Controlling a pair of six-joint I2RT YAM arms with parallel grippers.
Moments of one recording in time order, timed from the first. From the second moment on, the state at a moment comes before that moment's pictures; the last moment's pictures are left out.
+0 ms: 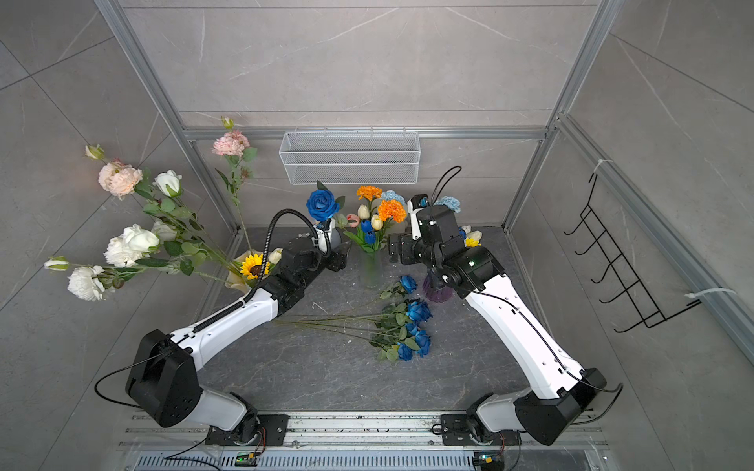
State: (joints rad) left arm -0.59 1.47 1.10 0.13 -0.11 -0.01; right arm 0.55 1.39 1.64 -0.78 0.15 0.23
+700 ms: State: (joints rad) left arm -0.60 1.59 1.20 0.39 -0.17 0.04; right arm 0.55 1.38 1.62 -0.78 0.14 0.24
